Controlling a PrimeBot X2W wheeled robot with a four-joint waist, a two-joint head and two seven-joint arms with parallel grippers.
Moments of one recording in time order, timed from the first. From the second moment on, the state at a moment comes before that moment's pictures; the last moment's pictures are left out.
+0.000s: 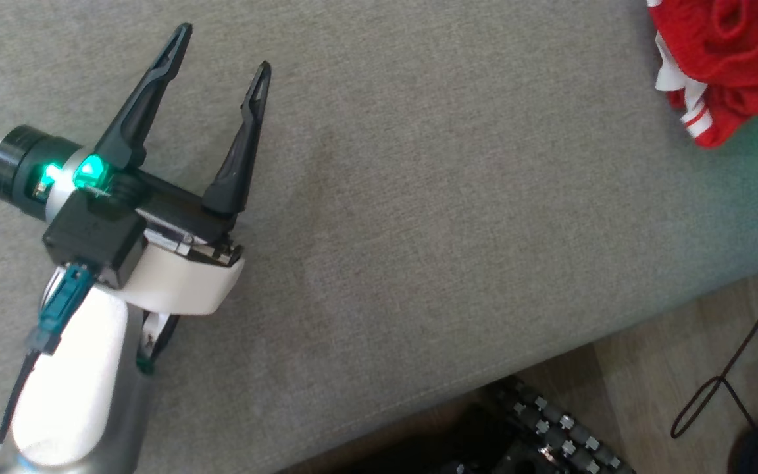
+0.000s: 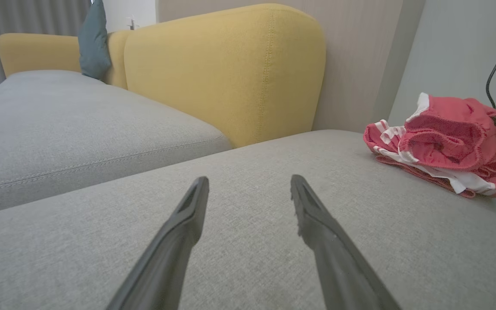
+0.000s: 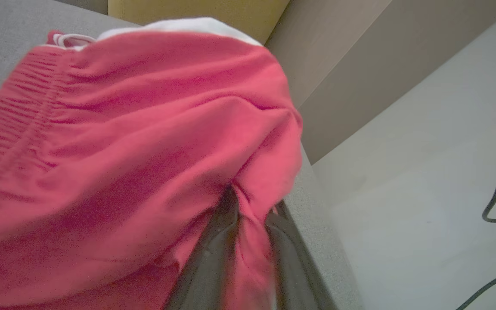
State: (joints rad) left arm -0.40 0.23 -0.28 -0.15 -0.04 -0.11 -0.22; right arm -0.56 -0.38 -0.18 0.25 0.04 0.13 0.22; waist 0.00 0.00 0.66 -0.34
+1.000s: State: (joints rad) left arm -0.19 0.15 -0.20 0.03 -0.15 0.02 -0.26; right arm -0.20 -0.05 -0.01 0.01 0.02 0.13 -0.08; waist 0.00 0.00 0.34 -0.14
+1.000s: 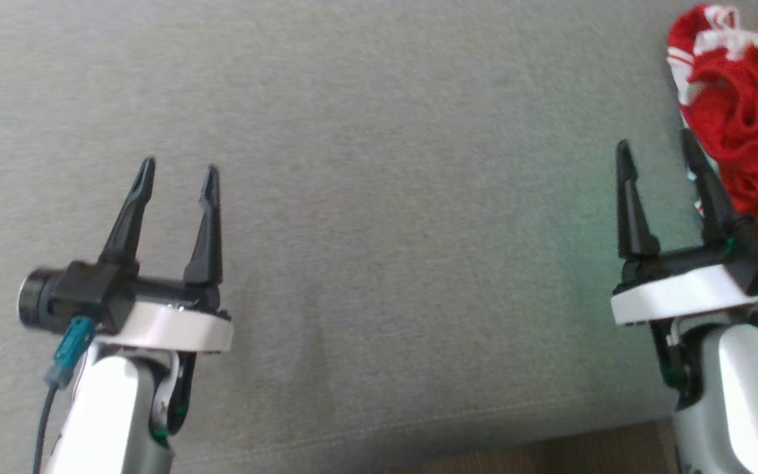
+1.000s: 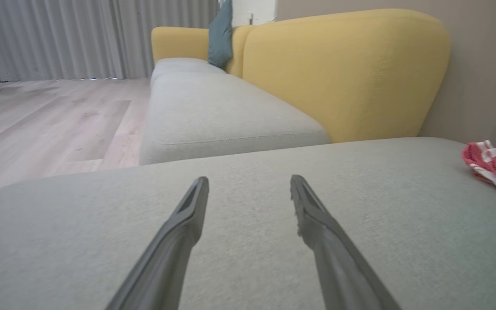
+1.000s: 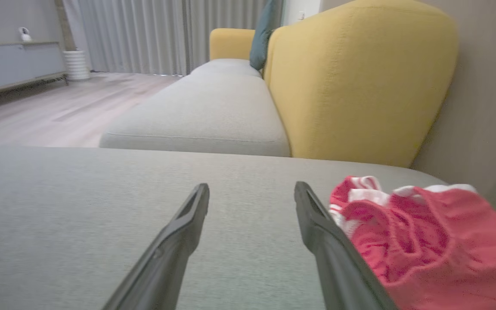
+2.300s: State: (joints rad) left arm 0.04 0.16 -0.20 0.10 -0.17 0.05 -0.22; right arm 0.08 -0.05 0.00 -0.05 0.11 0.13 -0.01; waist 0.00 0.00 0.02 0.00
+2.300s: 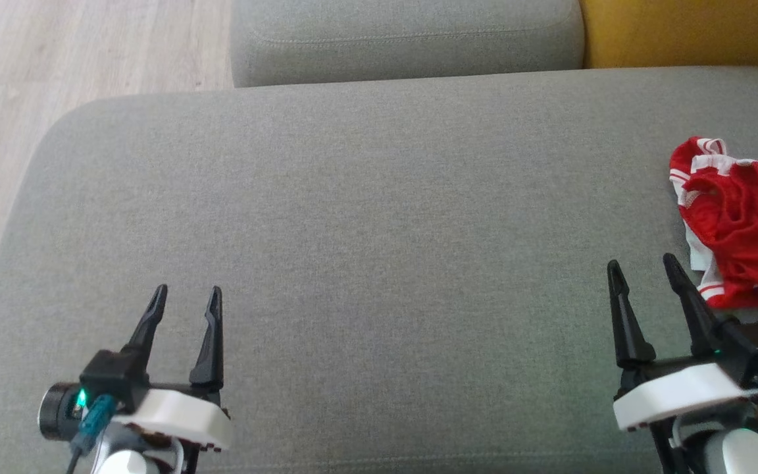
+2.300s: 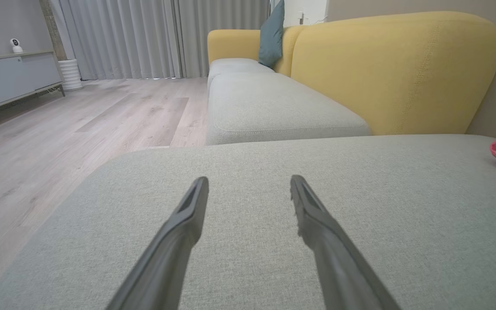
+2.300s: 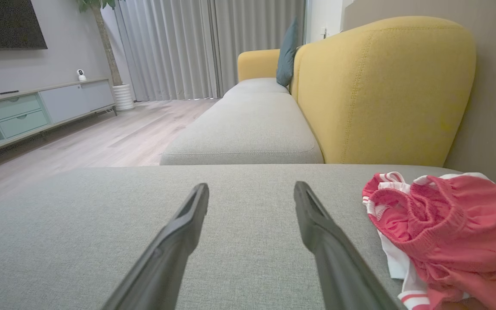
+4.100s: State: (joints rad) left arm 0.08 0.16 -0.21 0.17 -0.32 0.07 -0.18; right arm 0.12 -0.05 0.00 0.04 0.26 0.13 0.00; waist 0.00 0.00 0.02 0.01
